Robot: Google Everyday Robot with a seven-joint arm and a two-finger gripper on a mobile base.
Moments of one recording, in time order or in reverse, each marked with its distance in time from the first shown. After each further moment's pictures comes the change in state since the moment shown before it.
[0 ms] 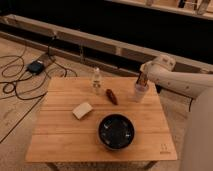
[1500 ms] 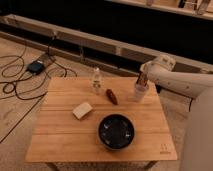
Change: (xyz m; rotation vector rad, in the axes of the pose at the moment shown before) arm 0.001 0.000 0.000 0.000 0.001 0.000
